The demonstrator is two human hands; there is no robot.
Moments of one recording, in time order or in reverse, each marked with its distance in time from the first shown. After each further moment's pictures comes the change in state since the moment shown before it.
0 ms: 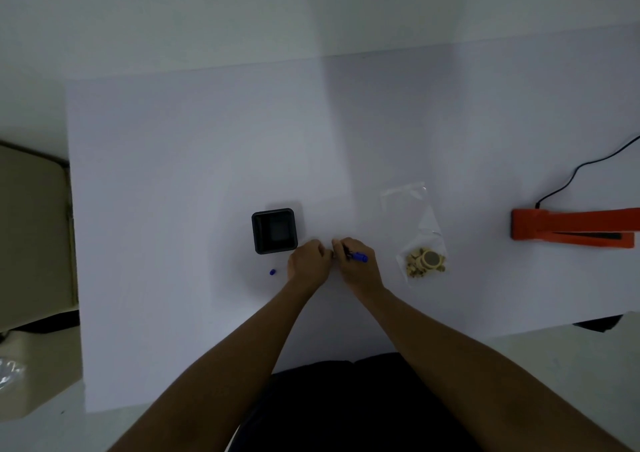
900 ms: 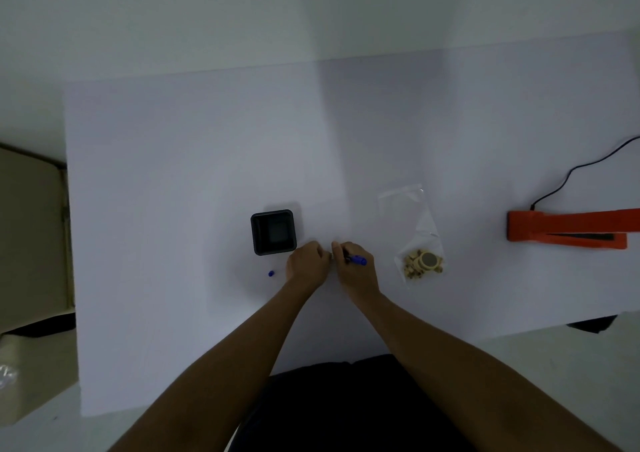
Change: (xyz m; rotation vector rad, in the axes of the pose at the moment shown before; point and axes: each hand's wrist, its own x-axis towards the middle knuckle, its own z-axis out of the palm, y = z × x) left_hand 0.001 -0.003 0.001 0.008 -0.006 0.012; right_hand -0.008 0.001 0.005 0.012 0.051 0.099
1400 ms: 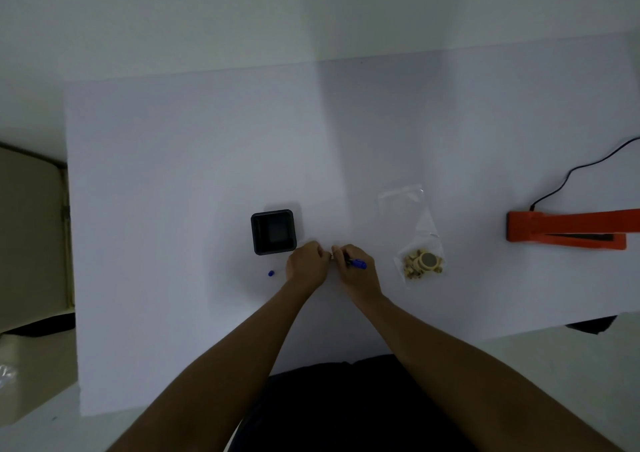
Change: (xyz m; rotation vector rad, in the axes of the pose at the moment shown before) left_hand 0.000 -0.001 0.001 -0.013 0.002 0.006; right_hand -0.004 0.005 -0.005 0.002 -0.019 -0.053
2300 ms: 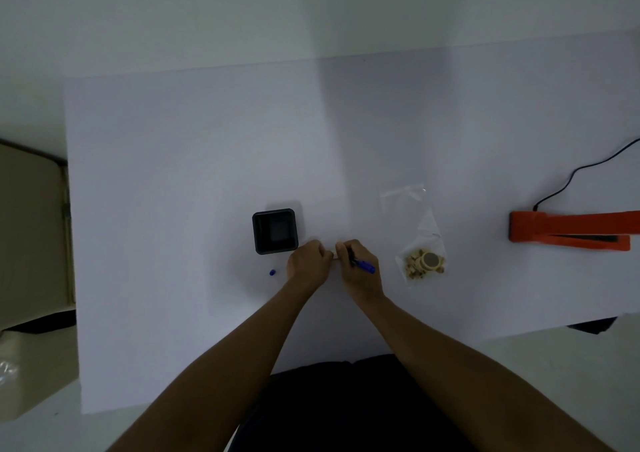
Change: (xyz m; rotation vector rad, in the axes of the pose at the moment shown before) left_hand -0.002 0.002 -0.003 -0.010 -0.021 -0.009; right_hand -0.004 -0.014 -0.008 0.048 0.012 -0.014
